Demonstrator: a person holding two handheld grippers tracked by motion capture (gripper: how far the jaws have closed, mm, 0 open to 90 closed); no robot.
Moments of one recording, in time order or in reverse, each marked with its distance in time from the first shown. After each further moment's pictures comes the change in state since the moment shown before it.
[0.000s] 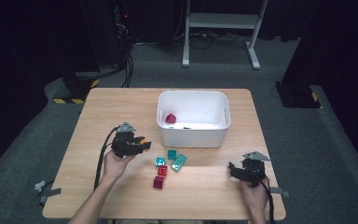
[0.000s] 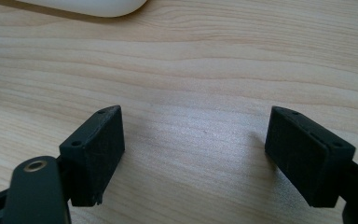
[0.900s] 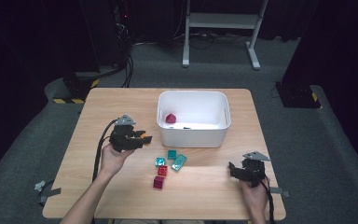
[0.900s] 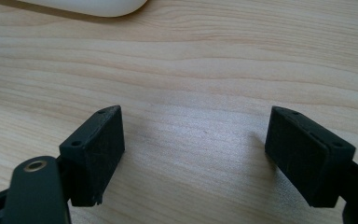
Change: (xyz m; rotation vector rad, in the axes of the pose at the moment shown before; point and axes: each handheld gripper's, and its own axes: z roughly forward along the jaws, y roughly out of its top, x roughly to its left) left arm -0.010 0.031 -0.021 -0.012 -0.031 0.043; right arm 0.000 0.000 0.000 -0.001 0.001 -0.002
